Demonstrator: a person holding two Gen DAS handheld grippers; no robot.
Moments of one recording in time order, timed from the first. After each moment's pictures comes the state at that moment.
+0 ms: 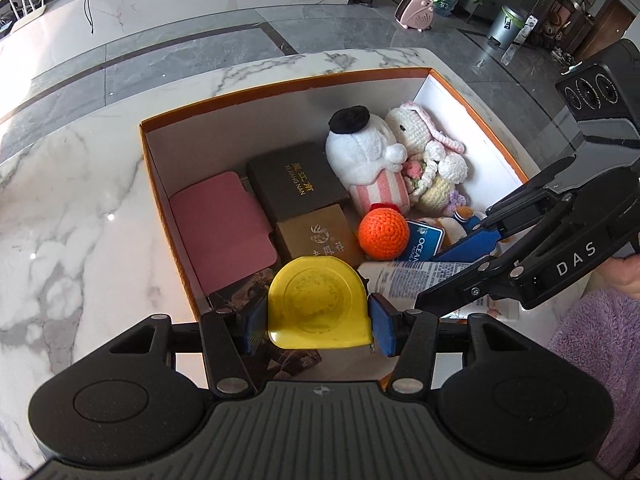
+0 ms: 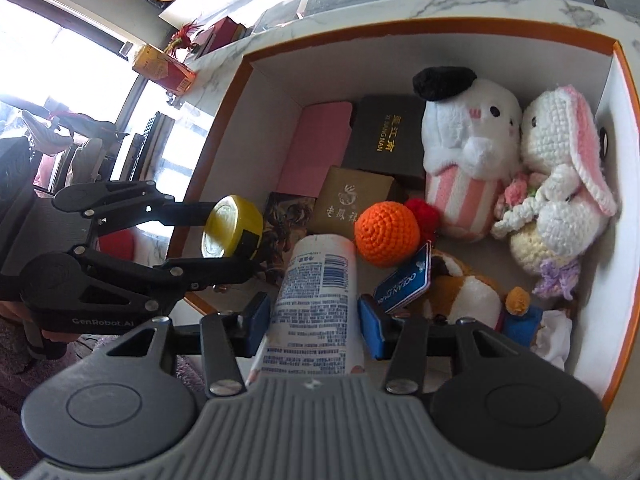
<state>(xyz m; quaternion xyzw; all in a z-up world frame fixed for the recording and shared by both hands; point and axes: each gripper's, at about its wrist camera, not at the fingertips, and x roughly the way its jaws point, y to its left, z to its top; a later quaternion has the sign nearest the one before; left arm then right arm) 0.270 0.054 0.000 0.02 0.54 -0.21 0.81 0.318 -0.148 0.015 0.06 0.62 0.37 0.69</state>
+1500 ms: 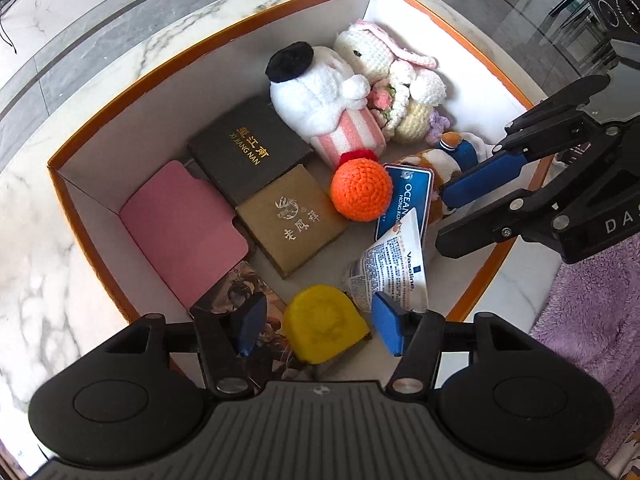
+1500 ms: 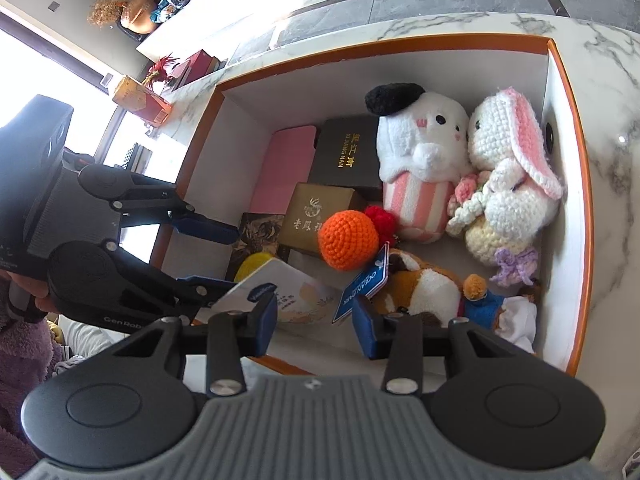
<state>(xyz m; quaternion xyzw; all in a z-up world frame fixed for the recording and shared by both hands) 0.300 0.014 -0.020 0.14 0.61 -0.27 0.73 0.307 -0.171 0.022 0.07 0.59 0.32 0.74</state>
